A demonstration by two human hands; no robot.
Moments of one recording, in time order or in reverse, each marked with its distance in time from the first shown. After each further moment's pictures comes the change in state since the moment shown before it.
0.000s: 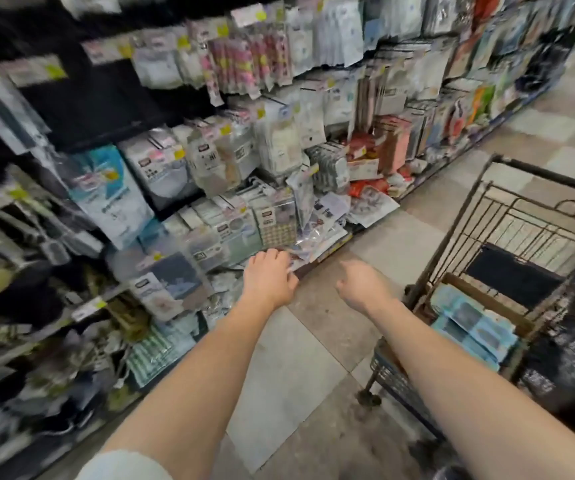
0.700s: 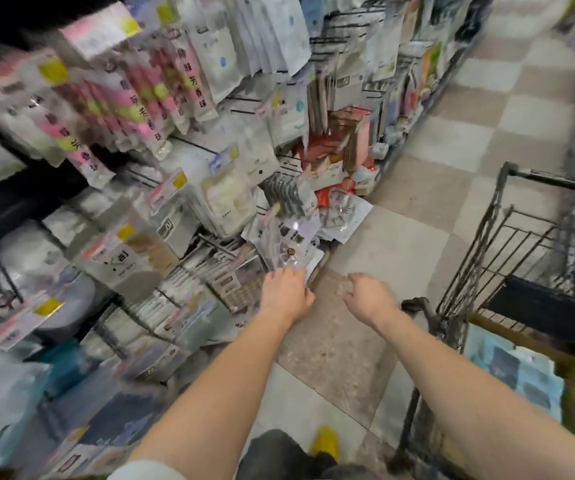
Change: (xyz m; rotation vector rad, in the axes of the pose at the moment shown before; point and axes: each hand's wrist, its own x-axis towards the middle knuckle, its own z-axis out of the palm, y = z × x) left_hand 0.392 0.028 0.053 0.063 -0.271 0.291; right_hand 0.343 0.077 -0.026 0.070 -0.012 0.278
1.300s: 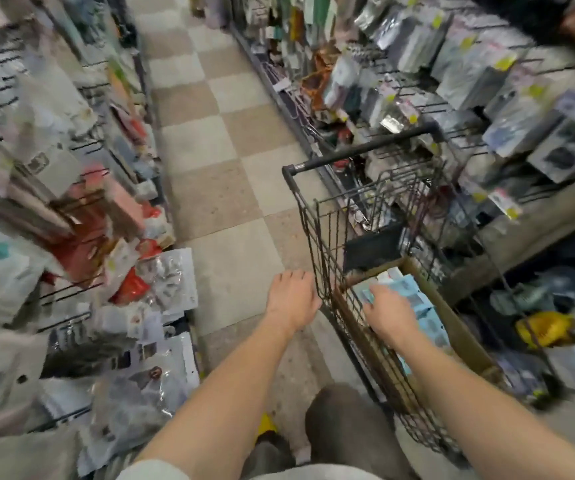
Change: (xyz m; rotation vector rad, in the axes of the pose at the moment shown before) left_hand 0.224 0.220 -0.014 0.113 -0.100 1.026; right_hand -0.003 0.176 -0.026 0.260 0.310 1.073
